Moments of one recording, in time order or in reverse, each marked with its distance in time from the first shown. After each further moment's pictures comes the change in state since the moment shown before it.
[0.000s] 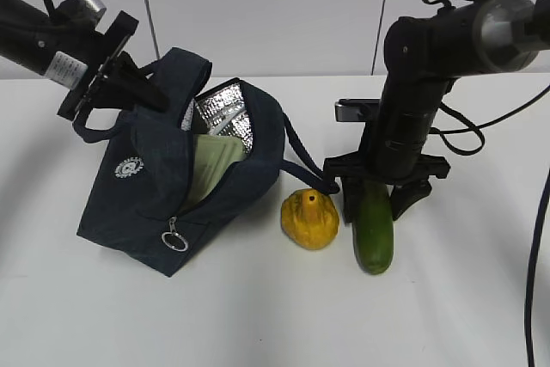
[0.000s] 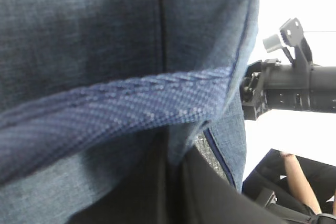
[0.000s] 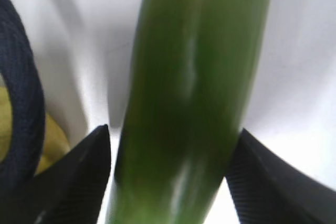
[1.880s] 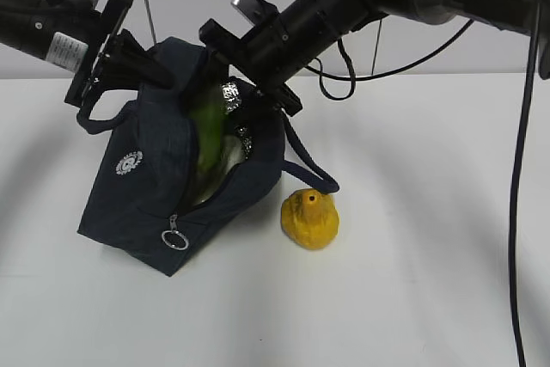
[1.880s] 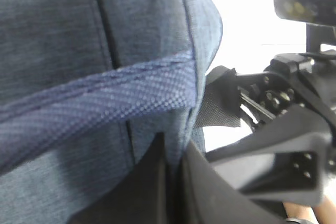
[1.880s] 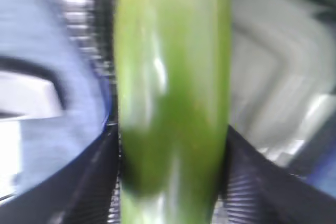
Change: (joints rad) left arm 0.000 -0.027 0.000 -0.097 0.010 0.005; right arm 0.059 0.190 -0.570 0.772 0.202 -0.207
